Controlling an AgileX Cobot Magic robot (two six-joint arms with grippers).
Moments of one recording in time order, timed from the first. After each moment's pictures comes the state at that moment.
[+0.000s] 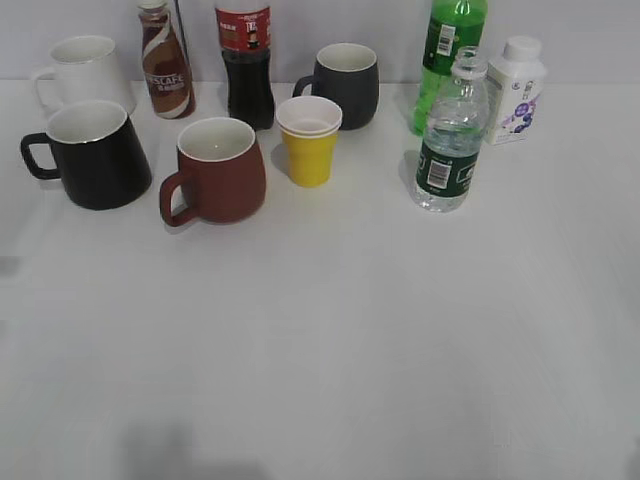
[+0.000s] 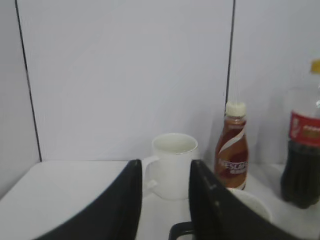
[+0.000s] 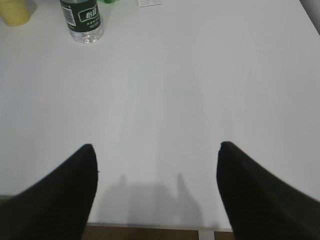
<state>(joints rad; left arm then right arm) -0.02 0.98 -0.29 -0.02 -0.67 -0.01 0.03 -0.01 -0.50 0.07 1.04 -0.05</state>
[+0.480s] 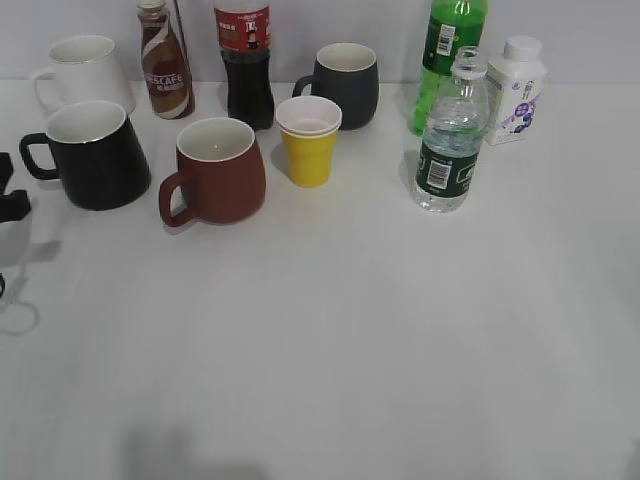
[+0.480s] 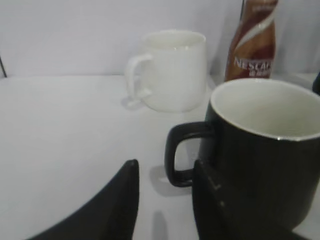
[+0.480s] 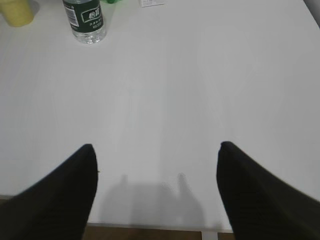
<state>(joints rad) -0.02 1.69 -0.37 0.01 -1.06 -0.01 0.03 -0.01 -0.50 0.08 1.04 -0.05</state>
